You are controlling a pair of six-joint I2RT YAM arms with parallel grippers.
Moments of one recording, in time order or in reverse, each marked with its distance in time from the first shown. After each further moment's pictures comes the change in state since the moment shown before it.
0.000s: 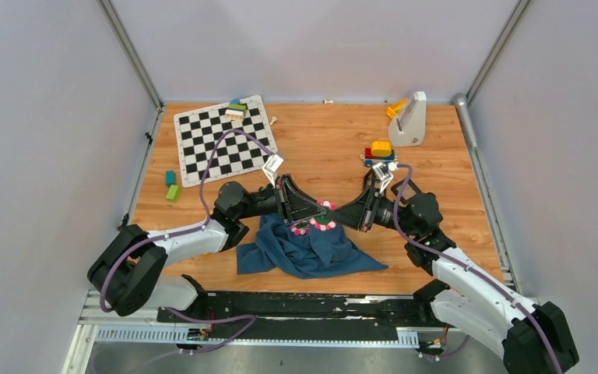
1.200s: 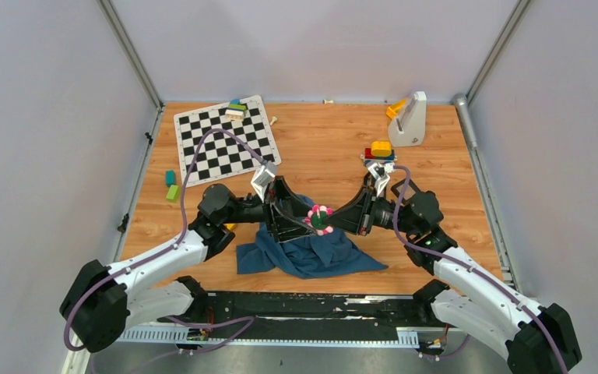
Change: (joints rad) left arm -0.015 -0.259 0.011 -0.300 0.128 0.267; right arm 0.046 -0.016 0.052 -0.037 -0.066 -0.124
